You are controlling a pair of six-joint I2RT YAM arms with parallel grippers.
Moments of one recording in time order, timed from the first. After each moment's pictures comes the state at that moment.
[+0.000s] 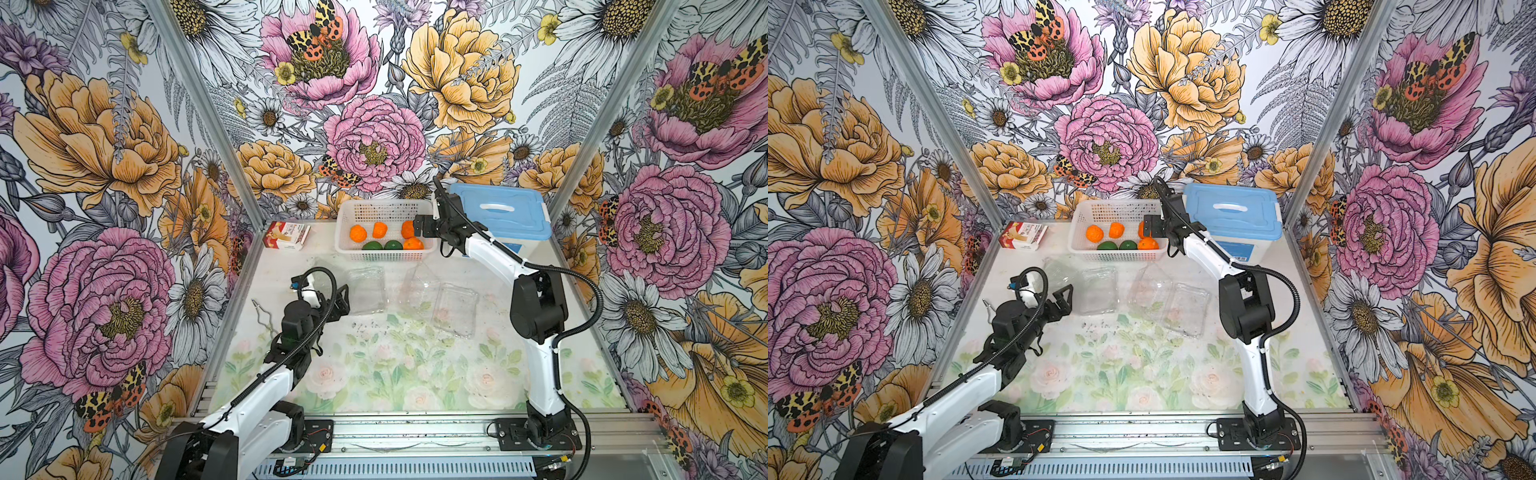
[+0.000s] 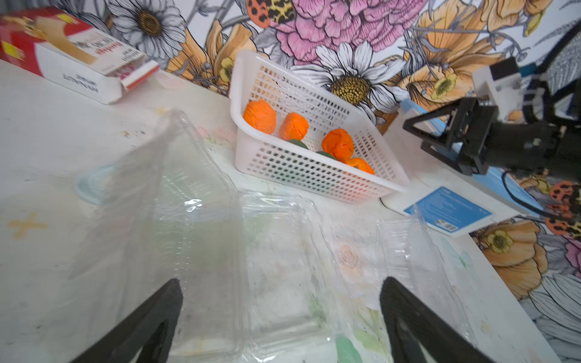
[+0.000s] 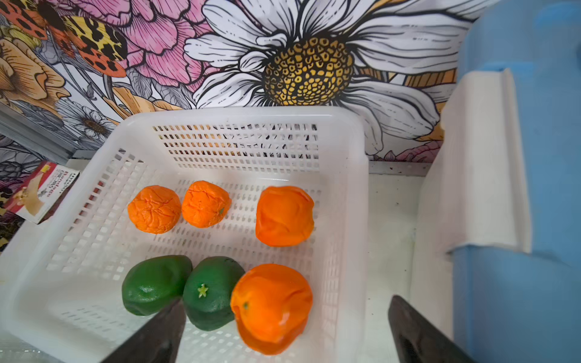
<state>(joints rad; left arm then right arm) -0.22 0.95 0.30 0.36 -0.01 -0.50 0.39 2.14 1.87 -0.33 0.05 0.28</state>
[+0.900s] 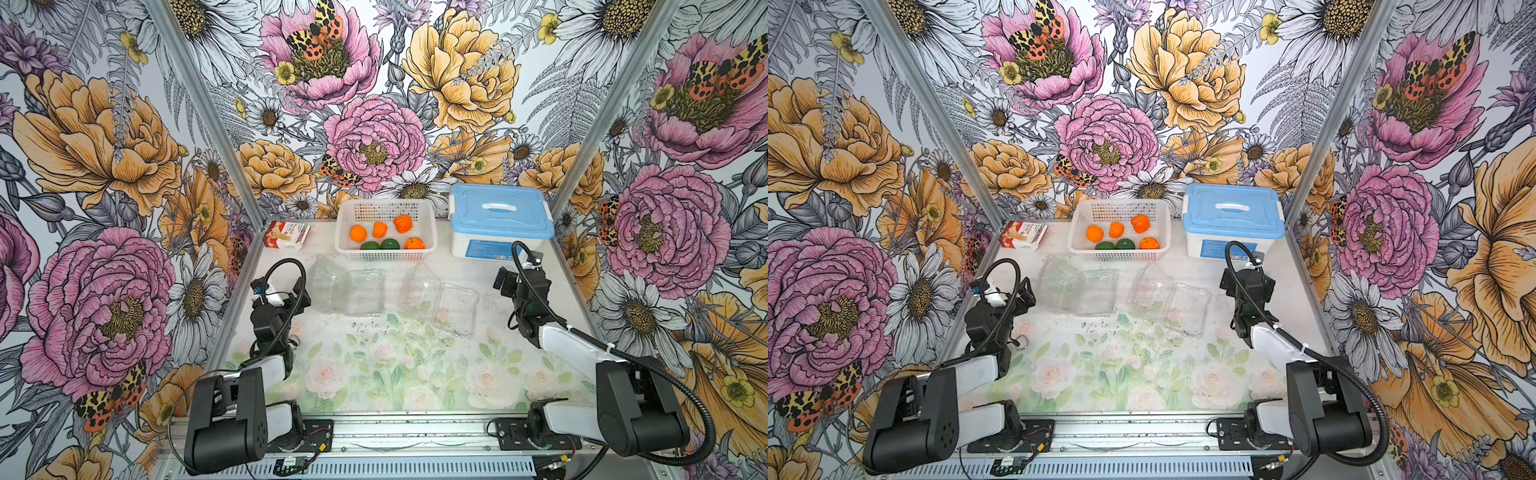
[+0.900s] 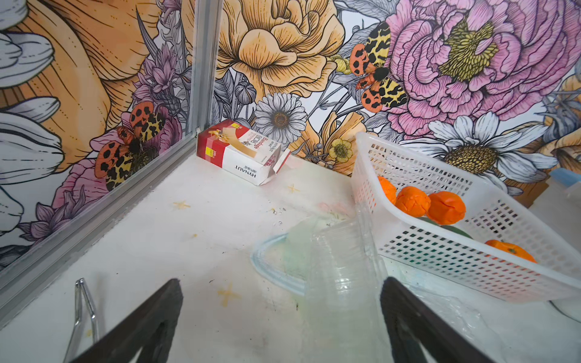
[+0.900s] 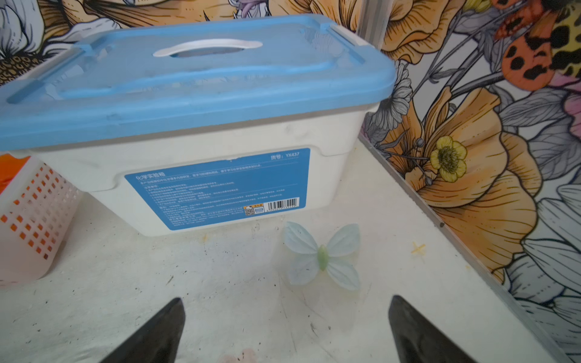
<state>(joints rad) 0.18 1.28 0.20 0.91 0.05 -0.29 0.10 1.30 0.54 0.37 0.35 0.17</state>
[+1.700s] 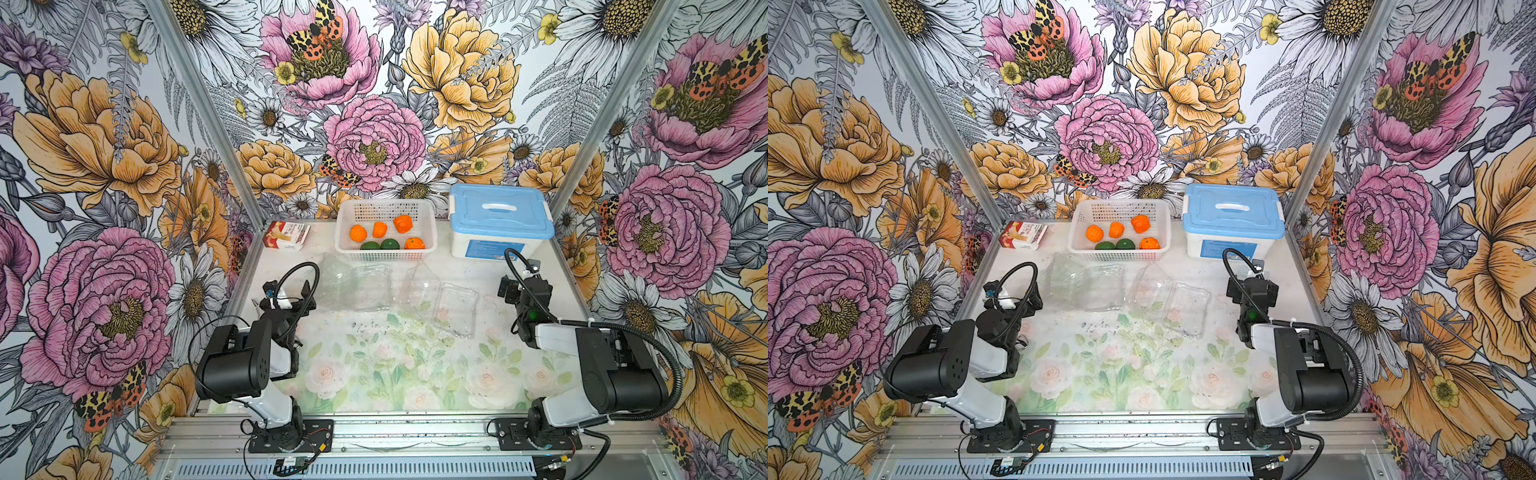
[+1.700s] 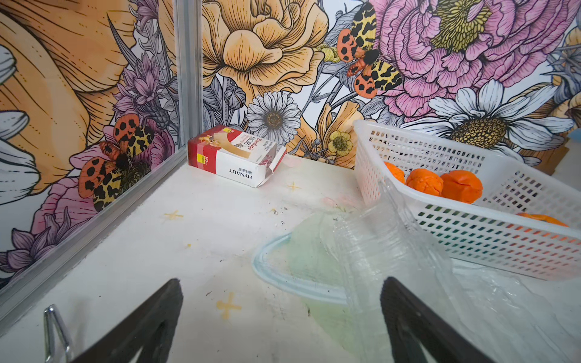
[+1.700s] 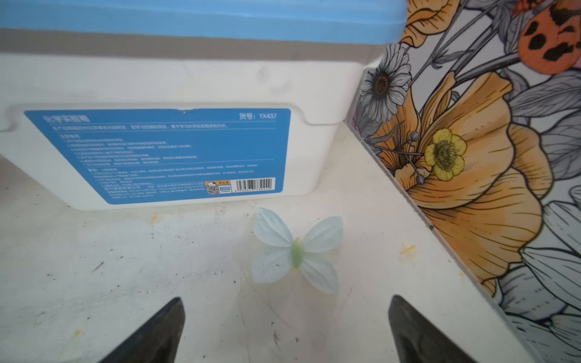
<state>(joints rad) 0.15 1.60 0.18 1.31 0.05 -0.19 0.00 1.50 0.44 0.68 0.27 0.04</state>
